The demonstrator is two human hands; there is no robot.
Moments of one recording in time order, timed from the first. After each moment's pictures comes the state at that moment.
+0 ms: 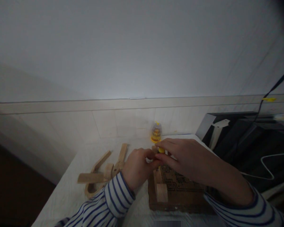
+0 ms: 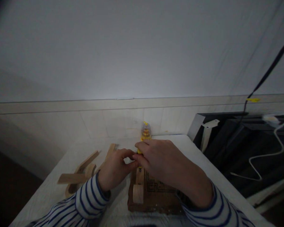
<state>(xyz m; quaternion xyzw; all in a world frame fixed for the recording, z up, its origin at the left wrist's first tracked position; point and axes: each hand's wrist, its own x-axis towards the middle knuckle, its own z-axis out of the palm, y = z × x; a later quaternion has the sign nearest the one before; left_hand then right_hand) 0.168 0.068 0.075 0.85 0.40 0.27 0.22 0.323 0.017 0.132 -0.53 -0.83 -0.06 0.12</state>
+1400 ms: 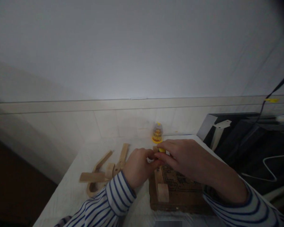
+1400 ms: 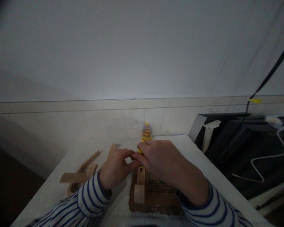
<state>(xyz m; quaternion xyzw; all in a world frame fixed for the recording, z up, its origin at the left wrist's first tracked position) 0.166 0.070 0.073 0.86 0.39 0.26 0.20 0.318 0.020 0.129 -0.55 -0.82 -0.07 0.10</state>
